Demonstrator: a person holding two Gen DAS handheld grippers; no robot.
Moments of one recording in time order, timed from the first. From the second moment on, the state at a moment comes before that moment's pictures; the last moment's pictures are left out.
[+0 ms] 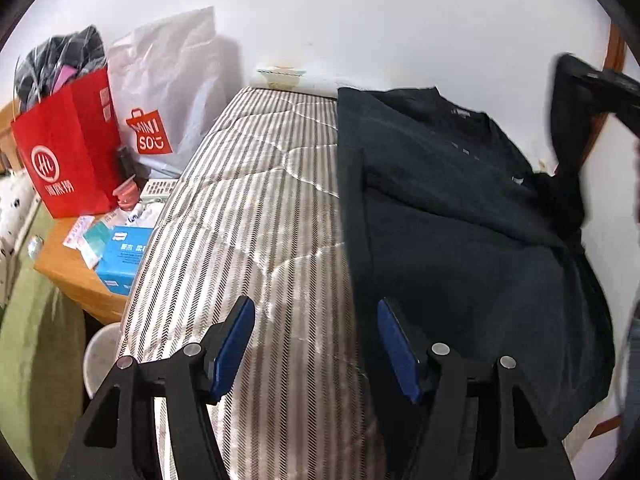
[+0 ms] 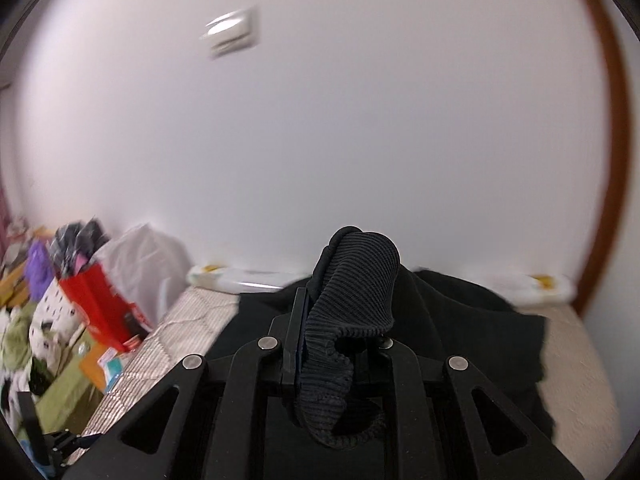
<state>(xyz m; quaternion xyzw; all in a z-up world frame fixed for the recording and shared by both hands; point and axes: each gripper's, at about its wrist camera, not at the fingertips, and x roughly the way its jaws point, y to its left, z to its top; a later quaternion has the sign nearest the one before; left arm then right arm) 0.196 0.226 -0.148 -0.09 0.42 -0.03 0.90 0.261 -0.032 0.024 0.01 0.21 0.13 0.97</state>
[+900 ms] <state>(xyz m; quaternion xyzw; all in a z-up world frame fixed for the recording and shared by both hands) 0.314 0.151 -0.116 -0.08 0.40 -0.09 0.91 0.265 -0.178 -0.125 -0.04 0.37 -0.01 0.93</state>
